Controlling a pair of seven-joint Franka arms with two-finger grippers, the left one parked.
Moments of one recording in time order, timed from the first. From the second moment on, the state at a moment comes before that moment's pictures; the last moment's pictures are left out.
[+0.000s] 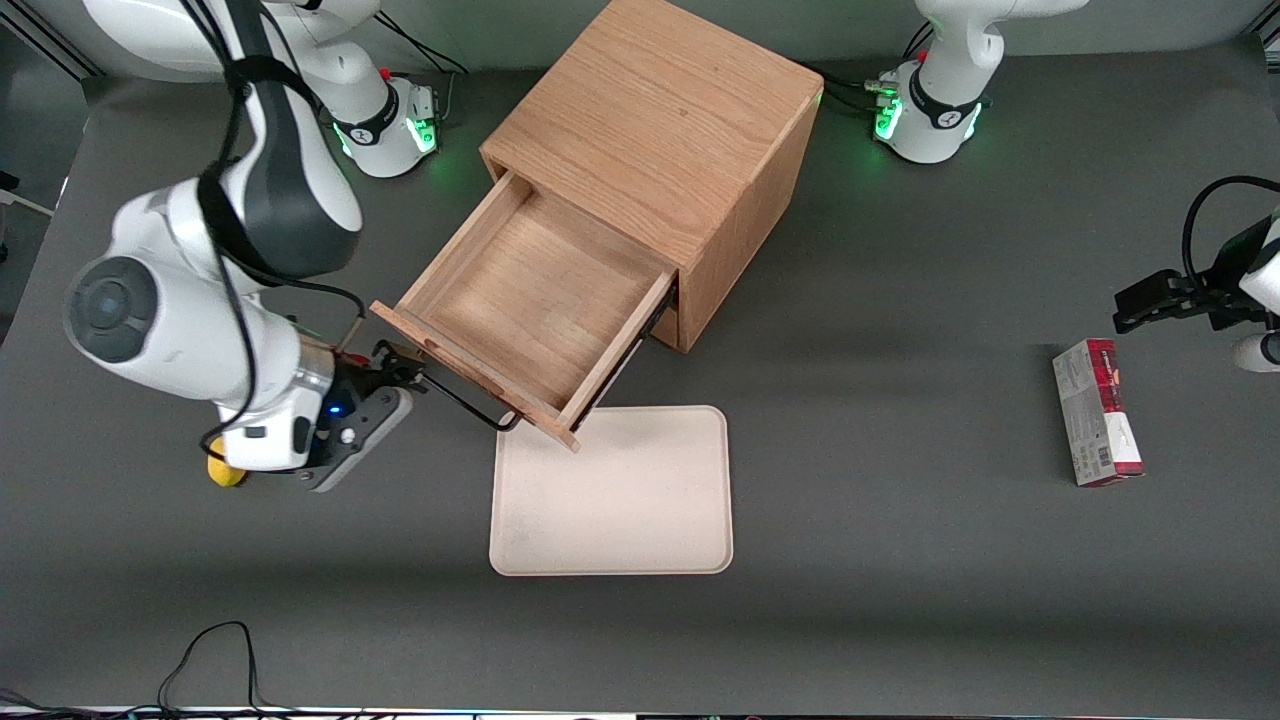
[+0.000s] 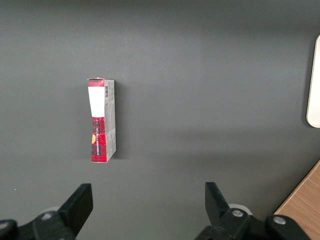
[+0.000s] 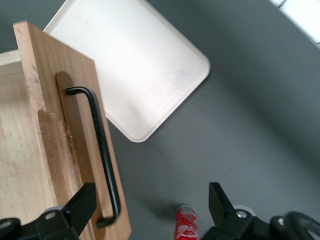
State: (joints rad) arm 0.45 0.43 -0.25 -1.32 0.22 1.73 -0.55
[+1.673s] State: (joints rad) arm -0.02 0.09 -0.04 -1.50 0.01 1.63 -0.10
